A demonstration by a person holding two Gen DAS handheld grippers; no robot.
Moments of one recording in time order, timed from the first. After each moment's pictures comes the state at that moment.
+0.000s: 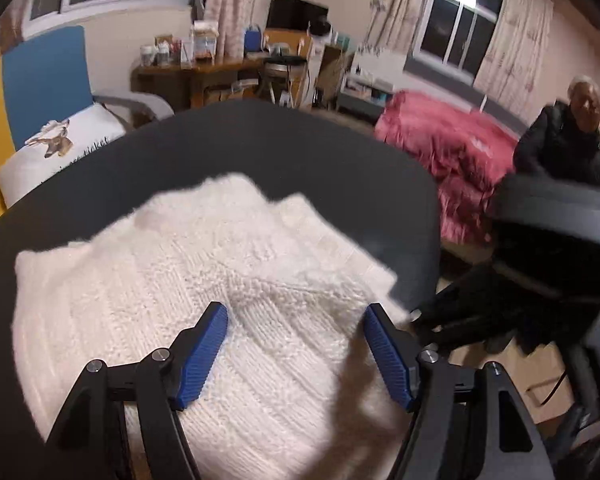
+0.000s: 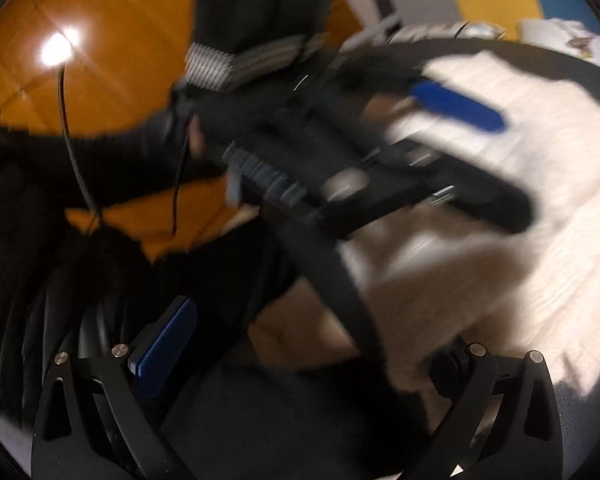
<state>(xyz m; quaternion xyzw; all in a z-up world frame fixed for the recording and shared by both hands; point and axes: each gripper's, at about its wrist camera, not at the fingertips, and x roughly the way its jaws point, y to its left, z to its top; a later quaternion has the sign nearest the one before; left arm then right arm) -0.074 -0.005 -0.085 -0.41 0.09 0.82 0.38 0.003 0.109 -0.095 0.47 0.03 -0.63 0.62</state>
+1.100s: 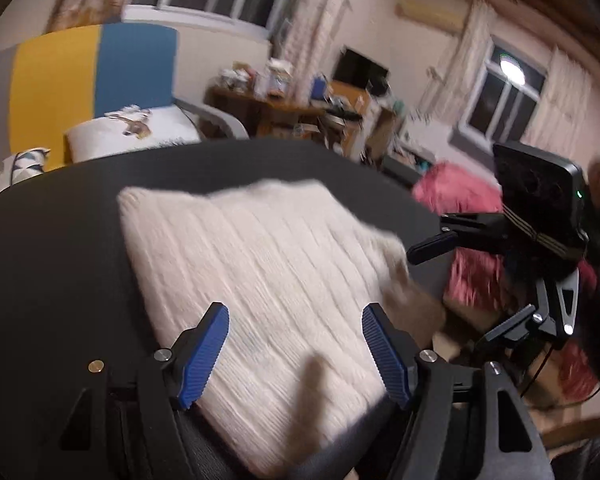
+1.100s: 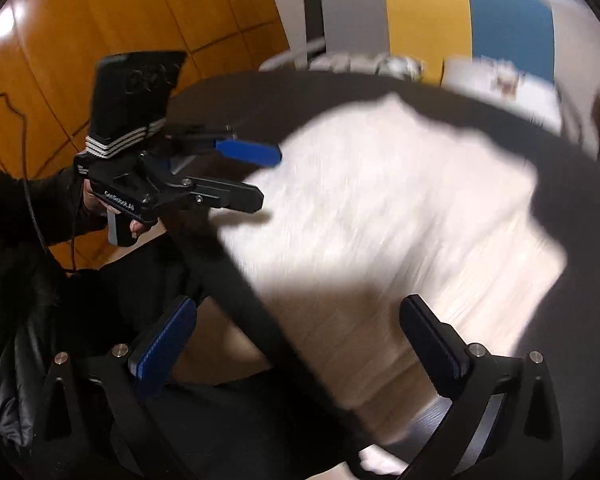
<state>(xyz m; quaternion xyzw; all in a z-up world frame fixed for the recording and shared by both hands) -0.014 -0.129 -0.073 -0.35 -0.06 0.89 0.29 0.019 0.108 -0.047 0.41 0.11 -0.78 0.46</state>
